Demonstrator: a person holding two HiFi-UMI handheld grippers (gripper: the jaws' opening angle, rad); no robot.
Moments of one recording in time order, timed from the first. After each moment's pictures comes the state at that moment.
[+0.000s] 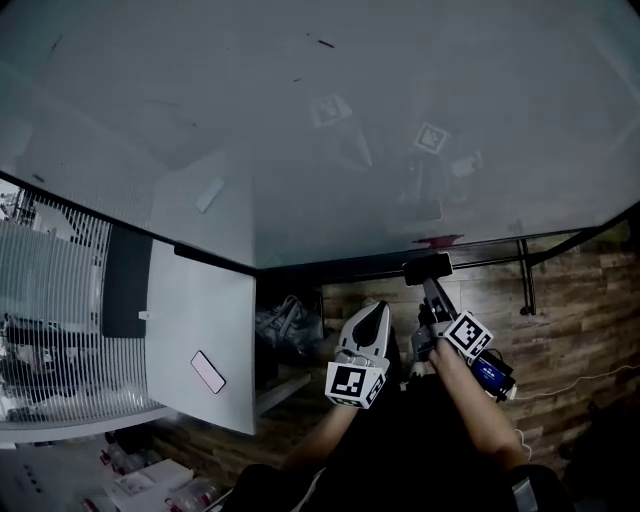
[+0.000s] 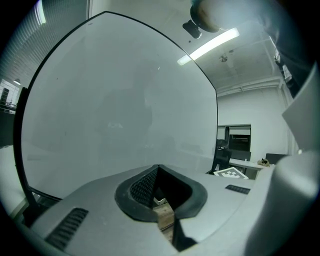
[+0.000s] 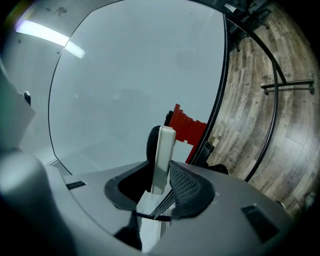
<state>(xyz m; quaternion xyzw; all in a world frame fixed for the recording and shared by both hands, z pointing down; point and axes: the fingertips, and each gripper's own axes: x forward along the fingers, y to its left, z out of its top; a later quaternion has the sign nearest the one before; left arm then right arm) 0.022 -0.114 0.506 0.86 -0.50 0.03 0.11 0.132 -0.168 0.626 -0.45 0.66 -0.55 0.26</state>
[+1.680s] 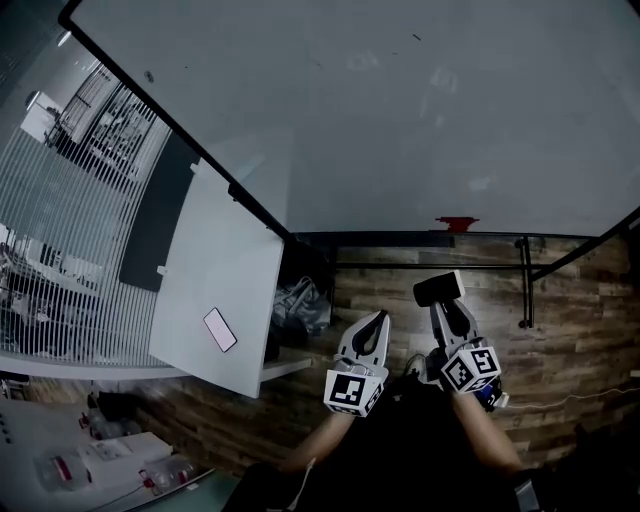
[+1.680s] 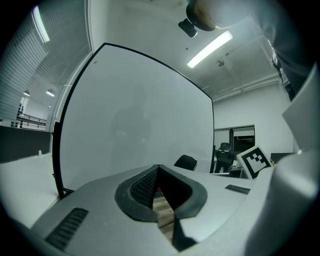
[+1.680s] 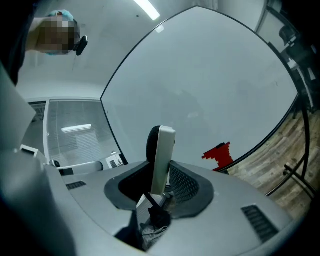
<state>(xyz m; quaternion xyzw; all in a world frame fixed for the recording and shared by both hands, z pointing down) -0.016 0.006 0.451 0.83 -0.55 0.02 0.09 0.104 -0.033 0.509 -0.46 0.84 -0.28 0.10</state>
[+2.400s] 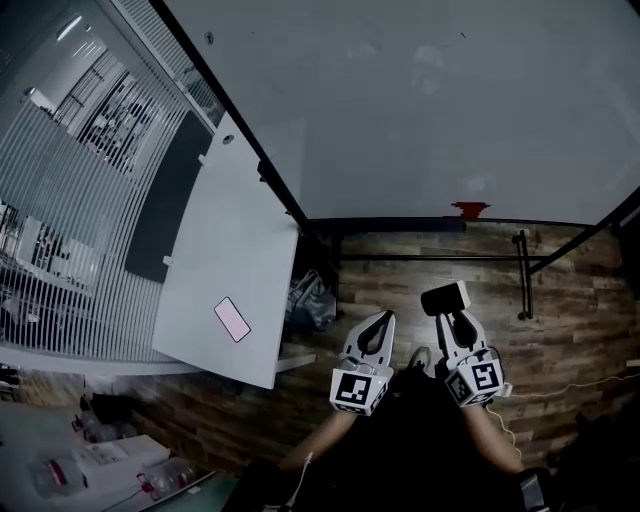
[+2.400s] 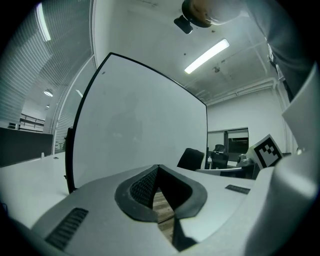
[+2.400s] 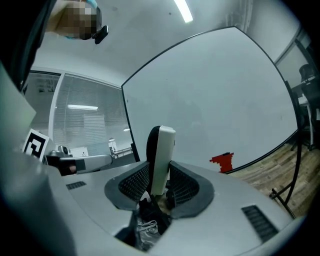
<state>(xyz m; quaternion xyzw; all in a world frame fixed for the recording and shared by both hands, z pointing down) -0.066 0.065 0.444 0.84 -0.53 0.01 0.08 0.057 0.050 0.479 -0.49 0.85 -0.18 0.03</state>
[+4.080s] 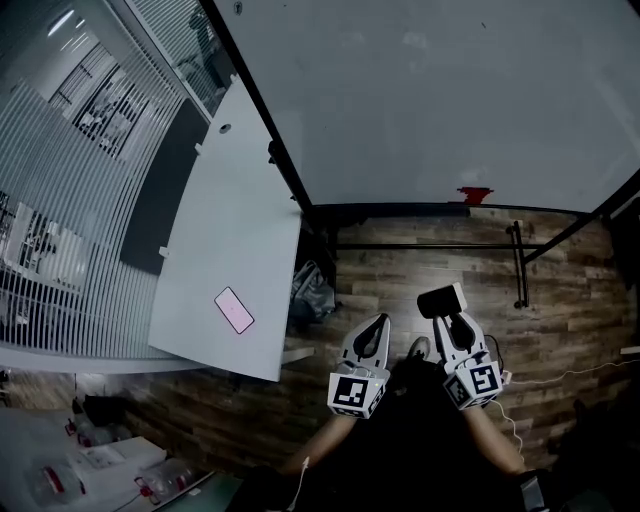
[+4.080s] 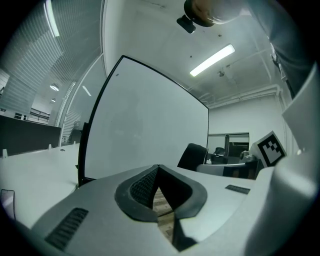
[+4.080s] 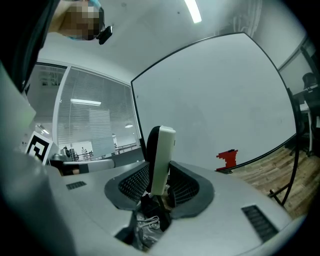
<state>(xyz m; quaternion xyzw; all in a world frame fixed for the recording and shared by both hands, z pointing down) -0.110 0.112 0.463 0.84 -0.53 -0.01 0.11 0.015 0.098 0.477 -0.48 0.86 -0.15 0.01</state>
